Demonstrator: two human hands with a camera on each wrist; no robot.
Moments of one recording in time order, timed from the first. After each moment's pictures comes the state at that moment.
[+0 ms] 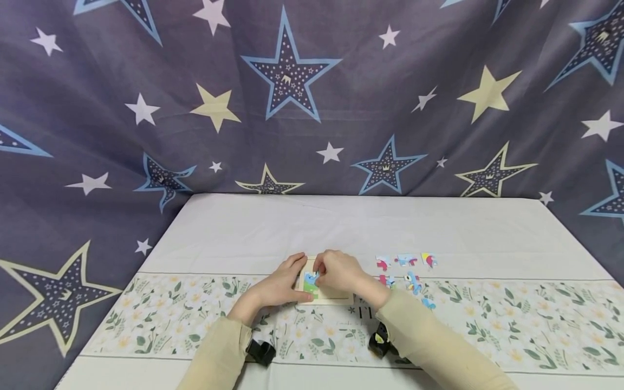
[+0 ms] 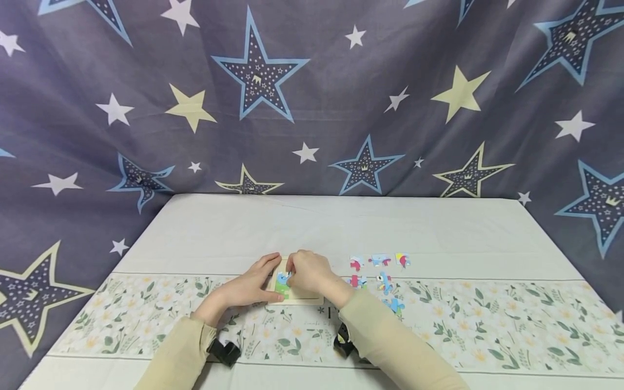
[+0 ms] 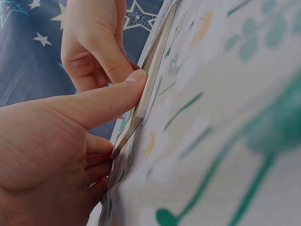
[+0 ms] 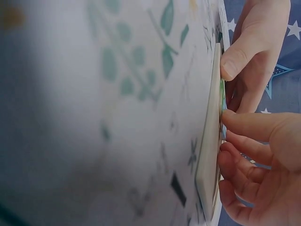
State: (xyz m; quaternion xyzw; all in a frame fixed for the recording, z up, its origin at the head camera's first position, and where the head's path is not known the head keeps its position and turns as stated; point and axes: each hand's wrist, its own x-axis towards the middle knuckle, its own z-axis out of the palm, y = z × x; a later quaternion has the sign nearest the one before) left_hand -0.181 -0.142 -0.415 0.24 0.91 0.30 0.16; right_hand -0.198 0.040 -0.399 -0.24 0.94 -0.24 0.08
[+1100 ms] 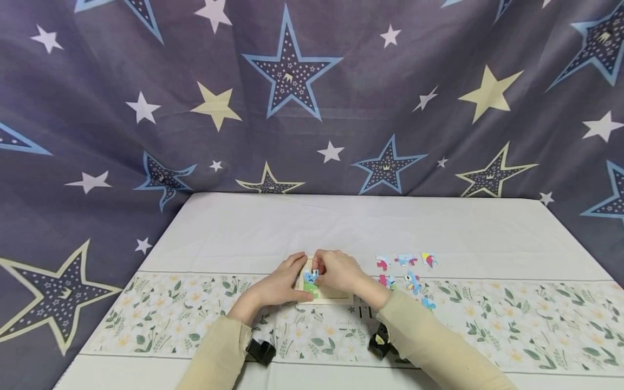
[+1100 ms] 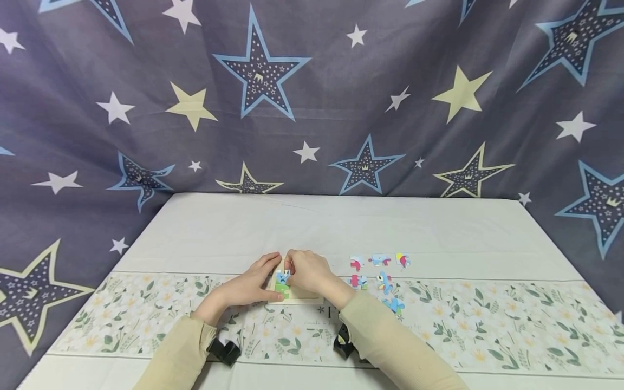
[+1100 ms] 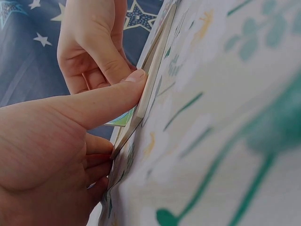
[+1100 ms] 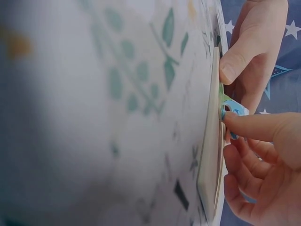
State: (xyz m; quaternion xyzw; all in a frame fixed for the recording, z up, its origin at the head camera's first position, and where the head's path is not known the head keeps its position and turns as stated) left_hand -0.180 -0.141 -0.414 0.24 0.91 0.30 0.16; right_hand -0.198 0.039 -0.403 -0.24 0.93 -0.27 0.07
